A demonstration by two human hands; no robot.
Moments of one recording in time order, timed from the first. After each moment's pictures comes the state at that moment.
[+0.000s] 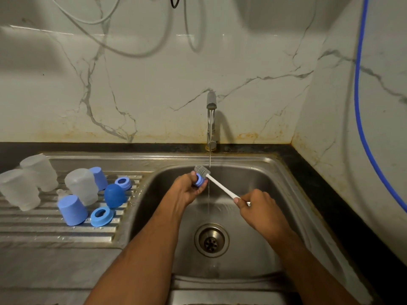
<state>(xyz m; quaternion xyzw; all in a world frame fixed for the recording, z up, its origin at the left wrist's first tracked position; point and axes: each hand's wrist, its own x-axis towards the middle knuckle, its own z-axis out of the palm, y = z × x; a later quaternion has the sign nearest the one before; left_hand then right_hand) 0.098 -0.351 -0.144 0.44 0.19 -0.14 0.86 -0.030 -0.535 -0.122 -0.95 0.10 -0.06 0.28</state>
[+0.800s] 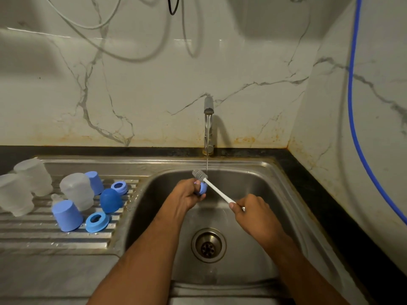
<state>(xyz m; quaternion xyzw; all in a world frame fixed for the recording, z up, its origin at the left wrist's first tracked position) 0.101 -0.367 -0.149 0.52 0.18 -0.17 0.82 -0.029 -0.533 -0.127 -0.96 0.09 -0.06 0.26</state>
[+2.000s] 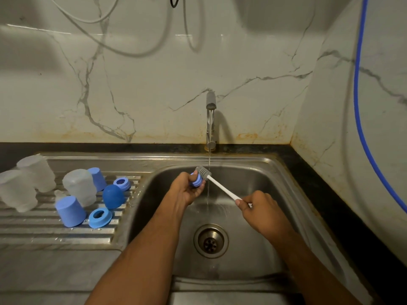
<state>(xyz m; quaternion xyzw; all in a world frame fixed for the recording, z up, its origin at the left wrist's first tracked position) 0.101 -0.347 -0.148 0.41 0.21 -0.16 0.87 -0.029 -0.540 -0.125 -0.96 0.09 -0.07 0.27</state>
